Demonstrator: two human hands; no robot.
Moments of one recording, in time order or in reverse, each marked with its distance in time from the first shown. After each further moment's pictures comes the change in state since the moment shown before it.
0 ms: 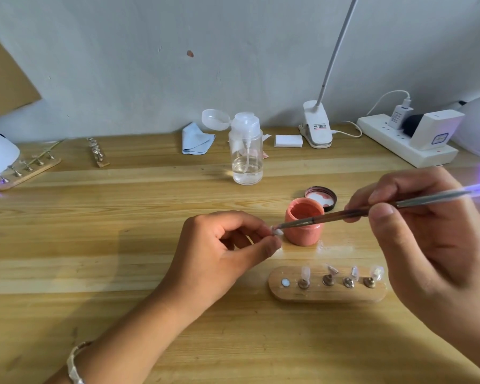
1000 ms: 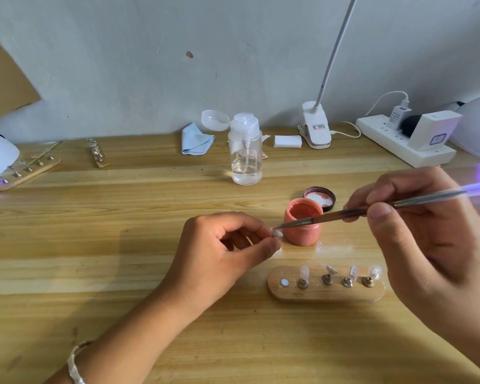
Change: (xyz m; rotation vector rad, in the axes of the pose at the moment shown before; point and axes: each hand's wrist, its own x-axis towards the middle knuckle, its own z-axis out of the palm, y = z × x) left_hand 0.001 -0.003 -0.001 0.022 -0.019 -0.005; right_hand 0.000 0.005 -0.001 0.025 0.006 -0.015
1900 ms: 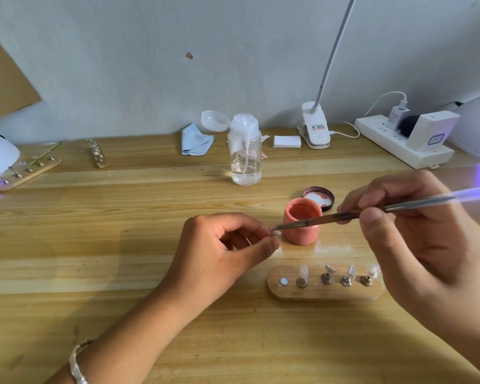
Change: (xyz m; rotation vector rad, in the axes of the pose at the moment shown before) left_hand -0.001 0.000 0.000 -0.005 0.017 -0.024; right_hand -0.001 0.003 0.000 0.021 -0.028 -0.036
